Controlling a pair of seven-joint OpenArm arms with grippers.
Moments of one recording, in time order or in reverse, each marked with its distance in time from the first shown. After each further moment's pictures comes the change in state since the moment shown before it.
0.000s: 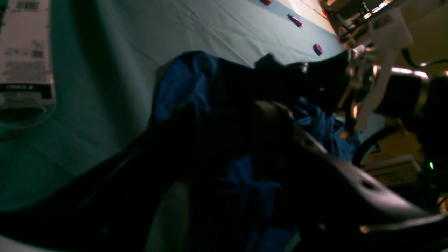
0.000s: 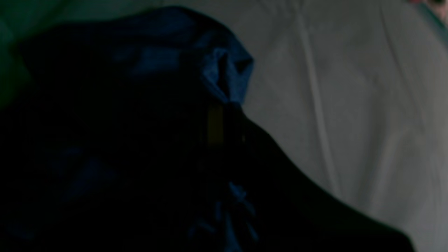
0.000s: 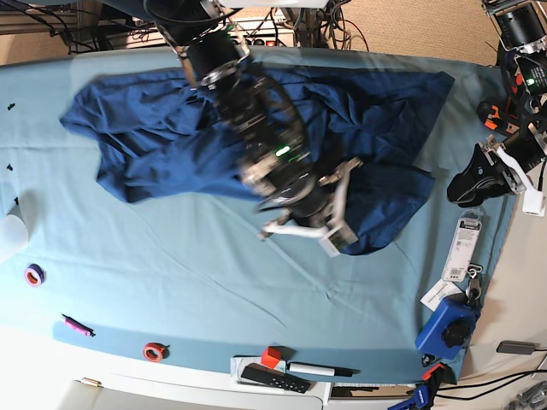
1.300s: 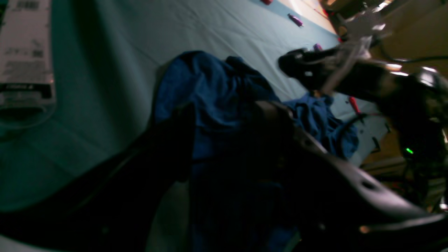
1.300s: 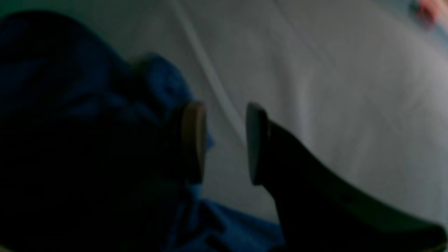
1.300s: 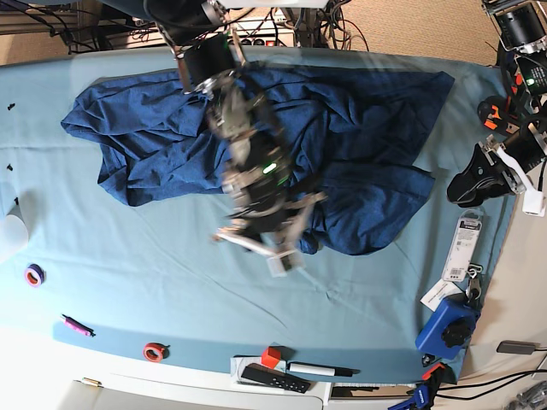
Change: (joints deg) left arm 0.0 0.0 0.0 0.0 0.0 0.0 0.1; right arm 0.8 0.2 15.0 -9.4 -4.0 -6.6 7.3
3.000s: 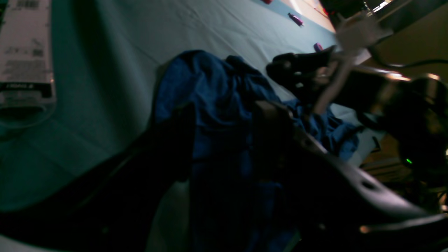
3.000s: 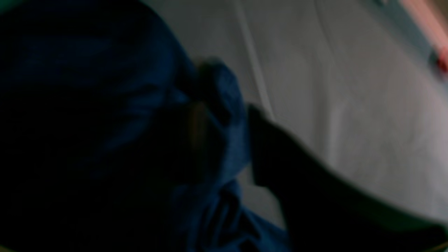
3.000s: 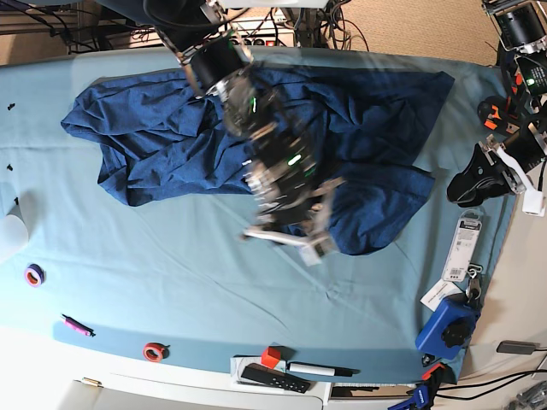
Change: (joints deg) left arm 0.0 0.0 0.0 0.0 0.0 0.0 0.1; right arm 0.9 -0.2 -9.3 -2.4 -2.8 -0.6 -0.3
